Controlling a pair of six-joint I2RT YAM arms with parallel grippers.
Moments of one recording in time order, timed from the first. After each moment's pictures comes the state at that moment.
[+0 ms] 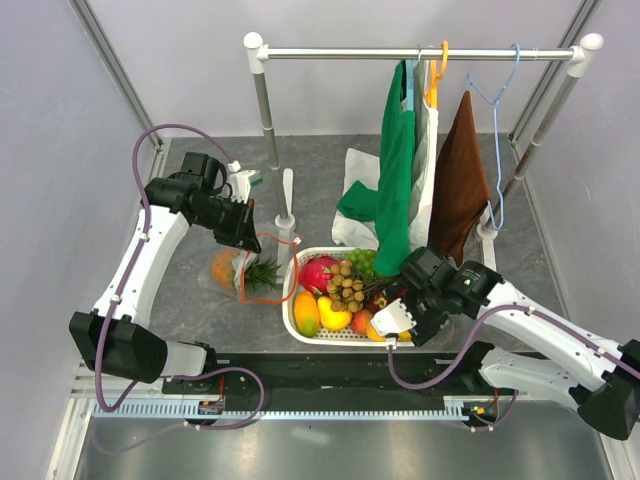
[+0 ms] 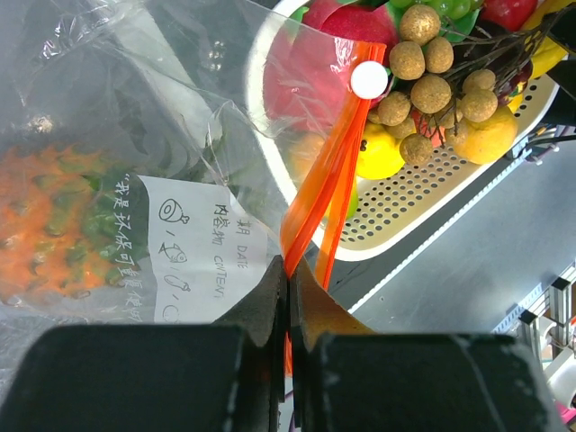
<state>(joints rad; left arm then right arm) -0.20 1.35 1.40 -1.22 0.55 0.10 0.82 0.98 0.83 -1.07 -0.12 -1.32</state>
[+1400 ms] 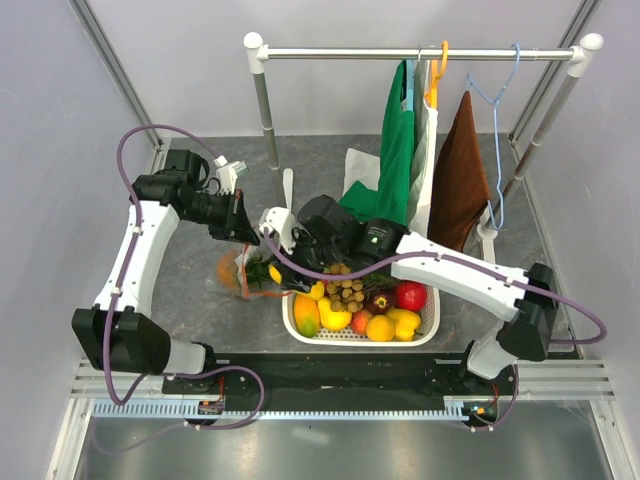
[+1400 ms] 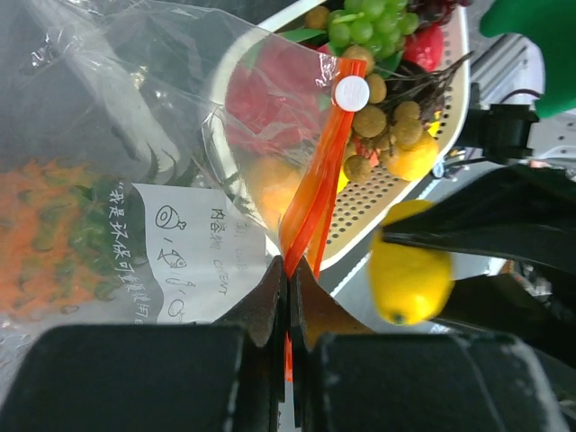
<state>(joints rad) -0.08 1.38 1.41 -1.22 0.74 0.10 1.07 1.58 1.51 -0.60 -0.27 -0.08</state>
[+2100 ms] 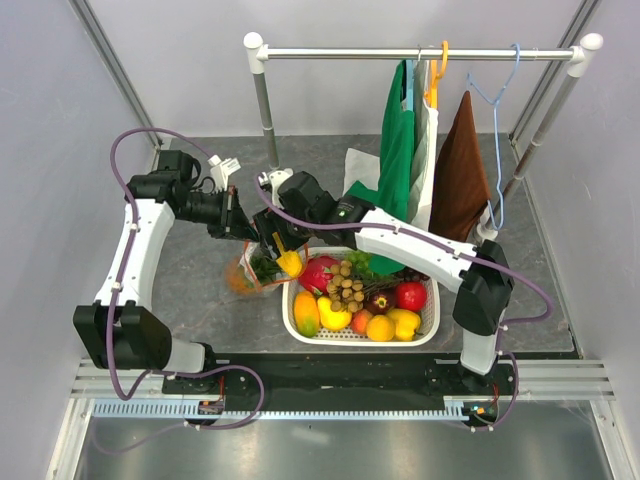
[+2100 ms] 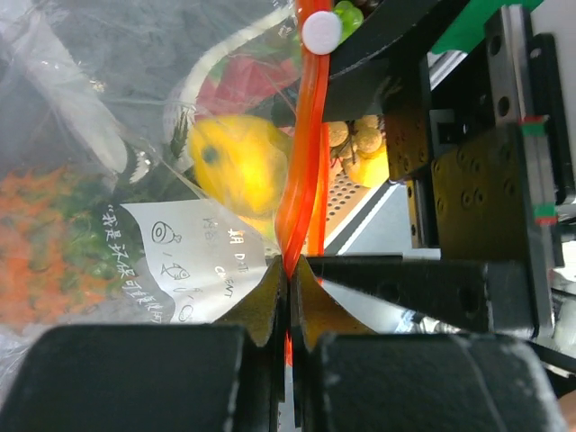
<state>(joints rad) -0.01 1.40 1.40 -1.22 0.88 0.10 0.97 1.86 1.72 -0.54 -0.09 0.34</state>
